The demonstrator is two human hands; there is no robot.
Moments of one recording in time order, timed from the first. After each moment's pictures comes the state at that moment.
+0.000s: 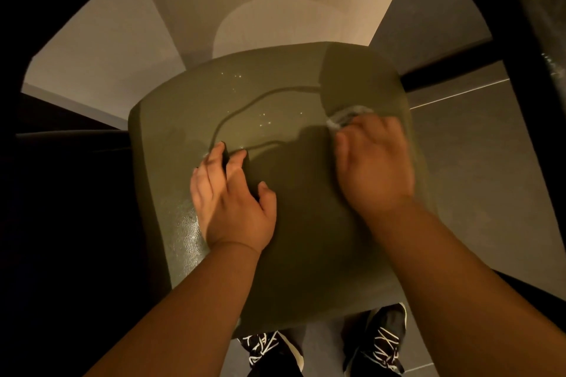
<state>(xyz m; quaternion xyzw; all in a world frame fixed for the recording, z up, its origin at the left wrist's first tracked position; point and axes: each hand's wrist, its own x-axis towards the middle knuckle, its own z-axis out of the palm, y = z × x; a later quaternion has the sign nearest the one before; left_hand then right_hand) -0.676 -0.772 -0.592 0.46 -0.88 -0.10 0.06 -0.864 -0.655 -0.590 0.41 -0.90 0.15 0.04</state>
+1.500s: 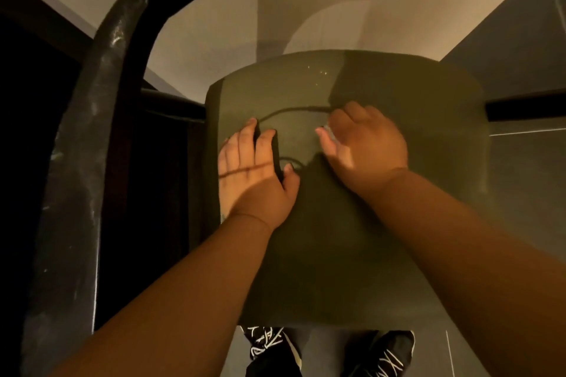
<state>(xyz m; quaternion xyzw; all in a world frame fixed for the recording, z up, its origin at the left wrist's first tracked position) -0.642 -0.833 -0.589 0.46 -0.89 -0.08 0.02 -0.826 -0.761 -0.585 0.55 -0.82 0.16 0.03</state>
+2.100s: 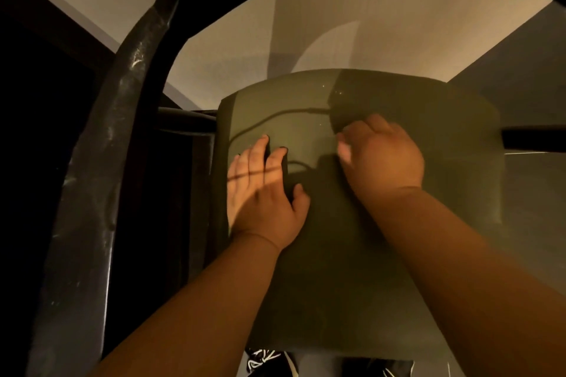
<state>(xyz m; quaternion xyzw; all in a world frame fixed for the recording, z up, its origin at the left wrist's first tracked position) -0.641 -0.835 -0.594 0.45 -0.89 -0.08 0.06 -0.831 -0.776 -0.582 0.50 -0.85 0.16 0.02</state>
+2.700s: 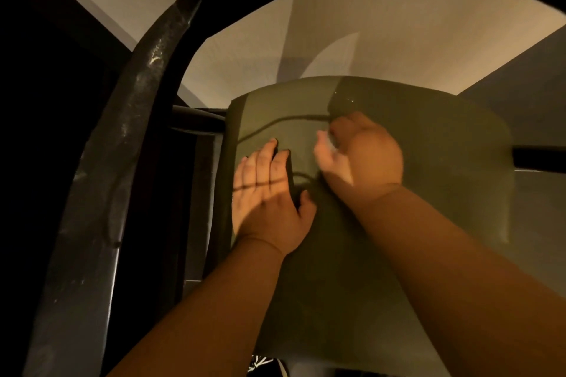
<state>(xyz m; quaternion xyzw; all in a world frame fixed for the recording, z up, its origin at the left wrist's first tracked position) -0.640 -0.836 -0.596 0.46 -0.88 -0.09 0.07 -0.807 -0.812 -0.573 0.52 -0.82 0.23 -0.01</state>
